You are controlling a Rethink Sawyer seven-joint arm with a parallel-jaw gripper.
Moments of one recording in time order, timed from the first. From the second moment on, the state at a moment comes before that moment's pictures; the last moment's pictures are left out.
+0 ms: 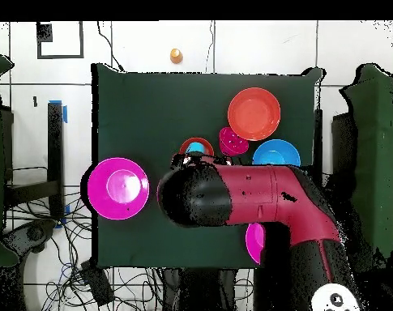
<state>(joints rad) -0.58 -1.18 0.46 1.88 -0.27 0.73 1.85</state>
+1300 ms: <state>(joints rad) -0.59 -1.25 0.45 1.98 -0.27 0.70 1.85</state>
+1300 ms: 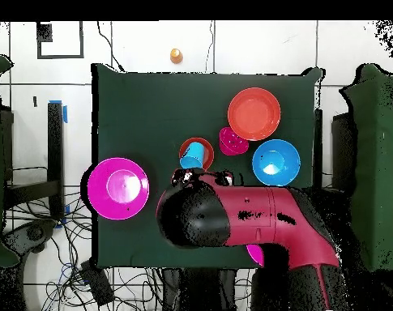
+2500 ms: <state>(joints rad) -0.58 -0.99 0.41 1.93 -0.35 0.60 1.85</state>
